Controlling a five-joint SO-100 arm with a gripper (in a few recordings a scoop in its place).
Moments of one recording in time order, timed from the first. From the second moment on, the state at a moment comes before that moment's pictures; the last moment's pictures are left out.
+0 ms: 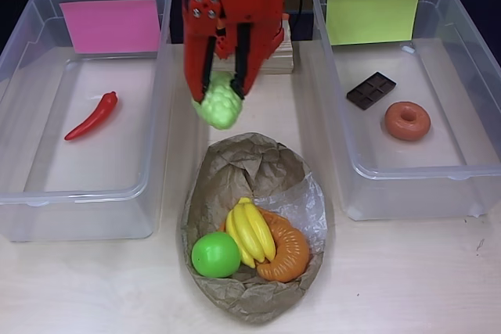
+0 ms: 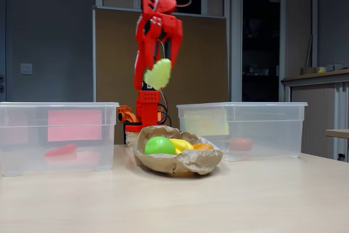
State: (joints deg) arm 1.5 94.5 65.6 99.8 68.4
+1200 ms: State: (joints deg) arm 36.0 67.9 82.0 73.2 59.6
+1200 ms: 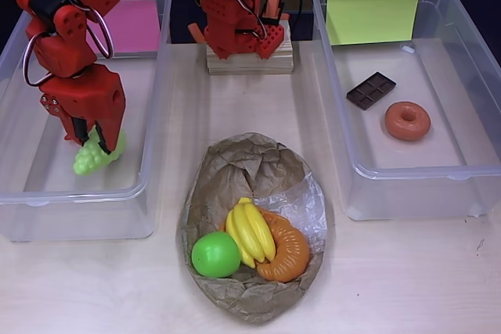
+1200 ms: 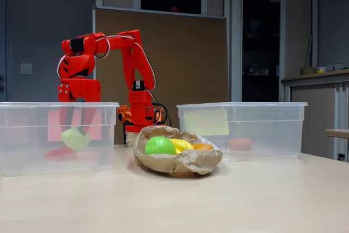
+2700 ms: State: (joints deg) arm 30.3 99.4 88.0 70.0 43.7
